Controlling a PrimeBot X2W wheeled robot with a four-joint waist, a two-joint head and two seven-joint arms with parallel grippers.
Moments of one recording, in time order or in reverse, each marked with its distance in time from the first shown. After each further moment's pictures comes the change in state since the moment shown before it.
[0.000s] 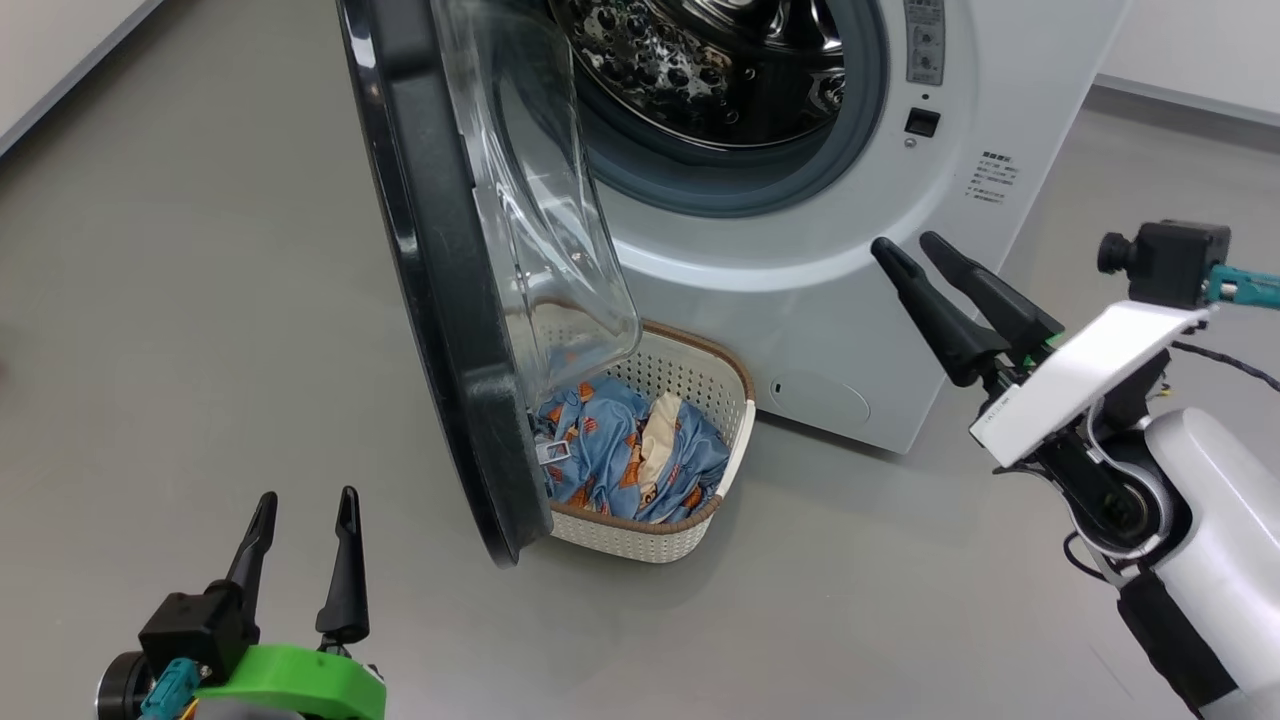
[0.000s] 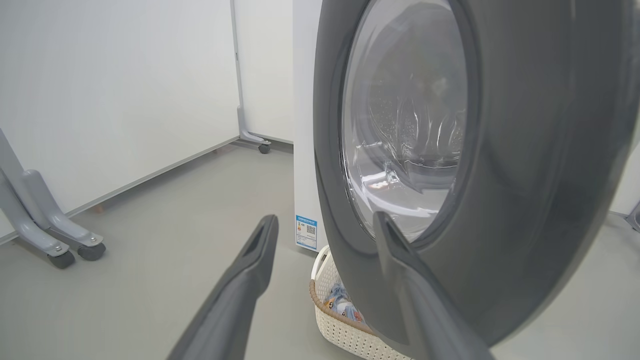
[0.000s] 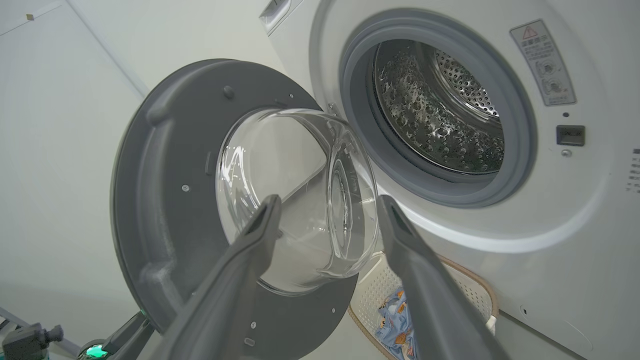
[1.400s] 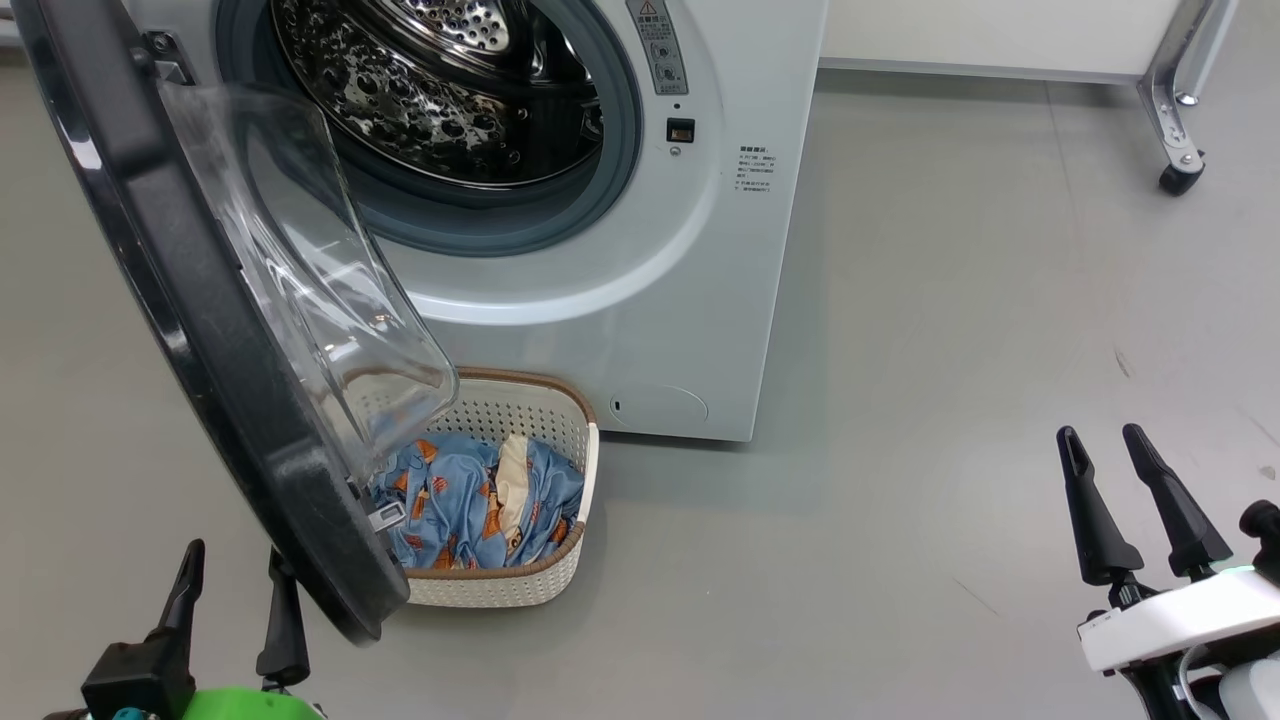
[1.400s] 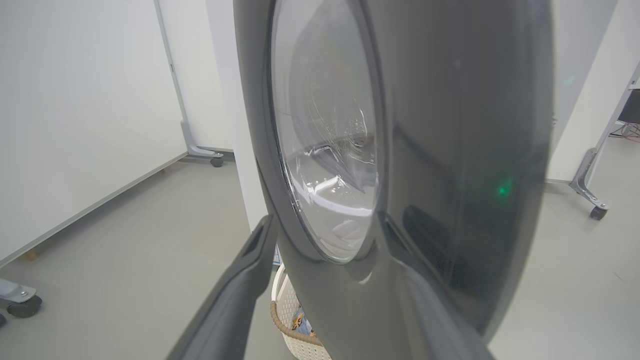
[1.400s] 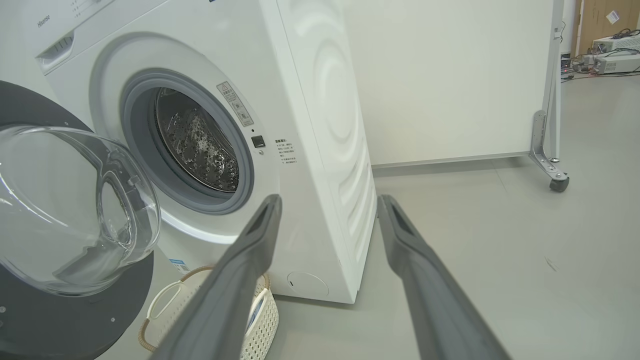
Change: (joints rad) left arm 0.085 0.000 0.120 -0.032 0.064 0.000 0.000; right arm 0.488 0.042 -0.333 -0.030 -0.448 -0.027 -0.319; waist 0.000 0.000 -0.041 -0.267
